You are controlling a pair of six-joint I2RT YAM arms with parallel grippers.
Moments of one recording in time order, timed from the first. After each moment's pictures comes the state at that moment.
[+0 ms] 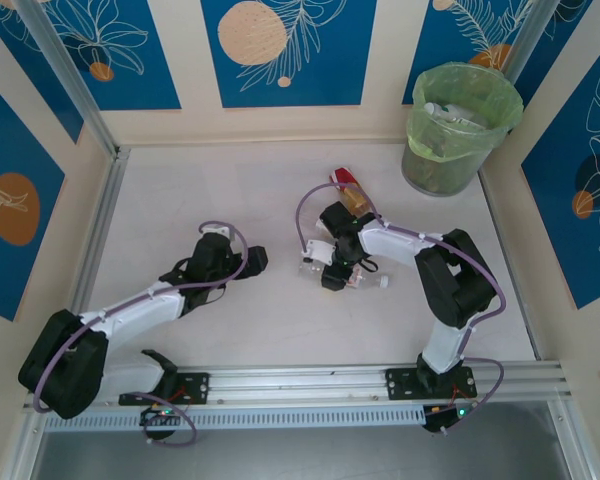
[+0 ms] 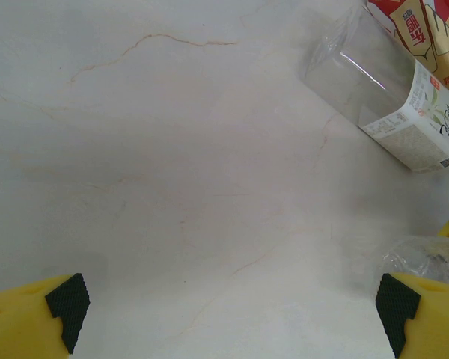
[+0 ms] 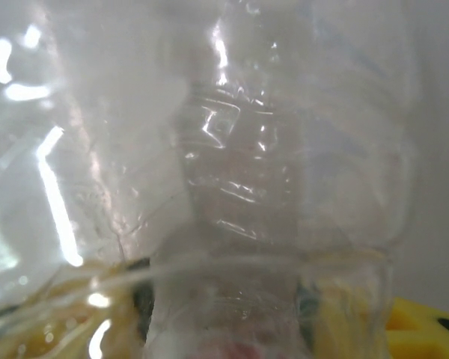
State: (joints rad) left arm -0.56 1.23 0.54 0.01 -0.04 -0.65; right arm 0.58 1.77 1.10 -0.71 -0.18 -0.69
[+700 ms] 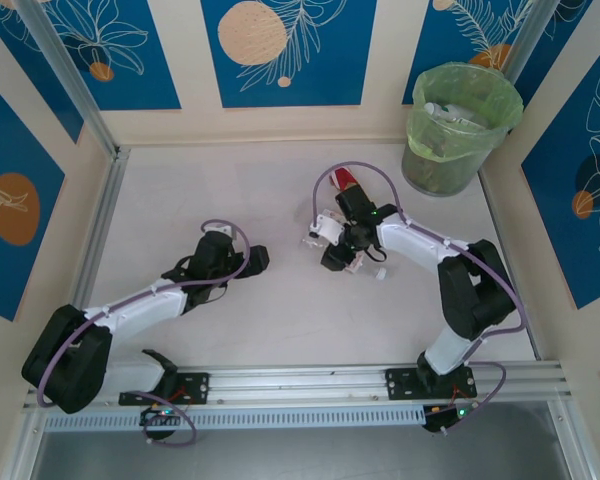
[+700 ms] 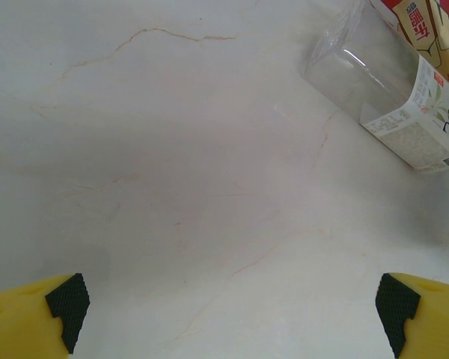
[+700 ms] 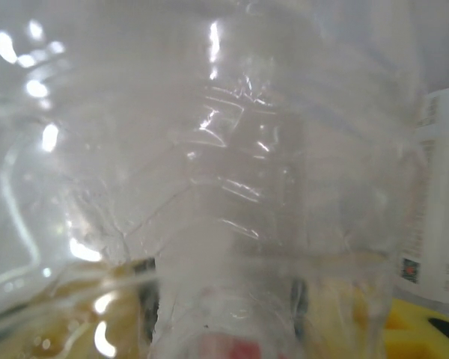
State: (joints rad) left arm -0.55 1.25 0.56 0.01 -0.03 -0.65; right arm 0.49 1.65 1.11 -0.62 -0.29 -0.57
